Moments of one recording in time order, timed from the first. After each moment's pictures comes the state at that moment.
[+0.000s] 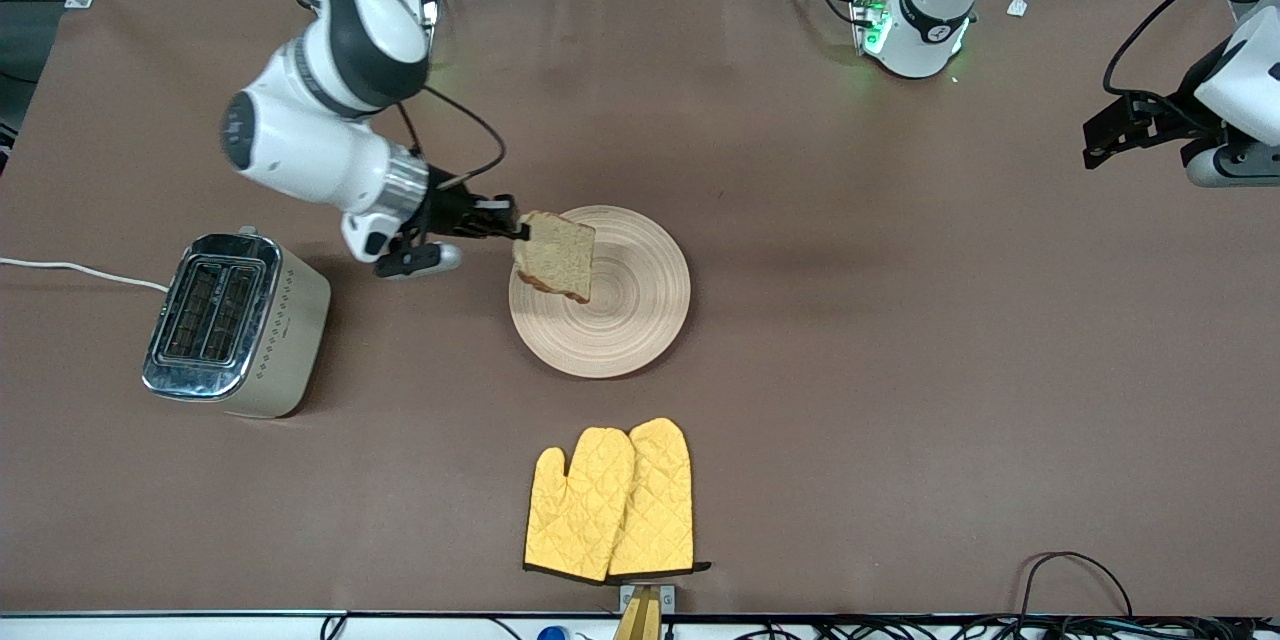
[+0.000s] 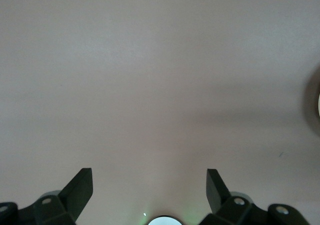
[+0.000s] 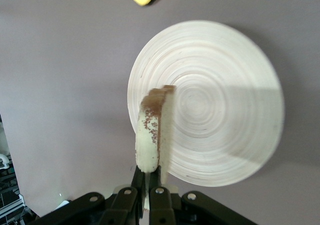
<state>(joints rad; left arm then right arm) 0.08 -0.01 -0.18 -1.52 0.05 1.46 -0.06 0.53 0.14 -0.04 -2.06 0.80 2.28 0.02</state>
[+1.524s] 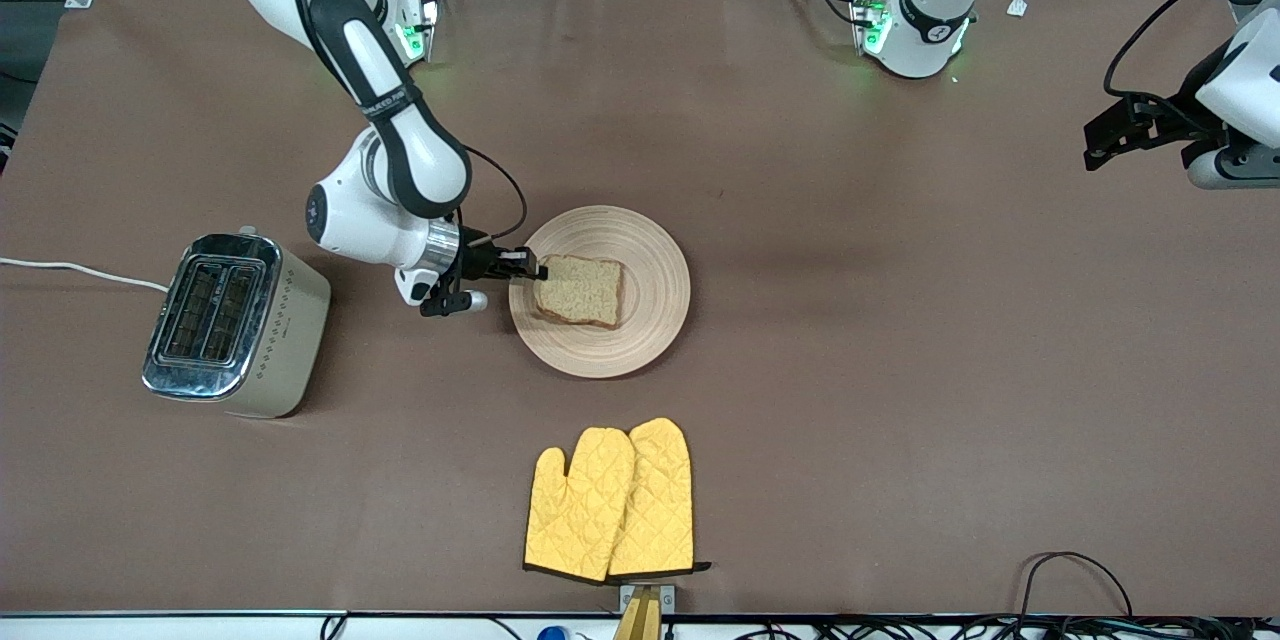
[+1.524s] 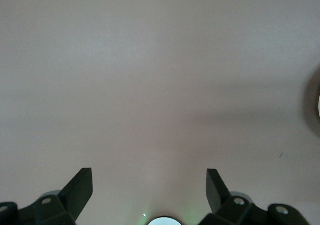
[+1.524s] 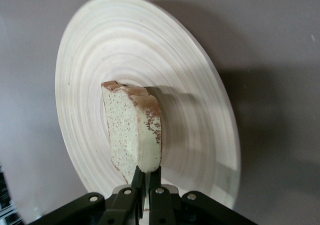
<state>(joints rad) 0.08 -0.01 -0.18 -1.52 0.05 1.46 -0.06 0.49 0.40 -0.07 -2.12 1.15 2.36 -0.42</state>
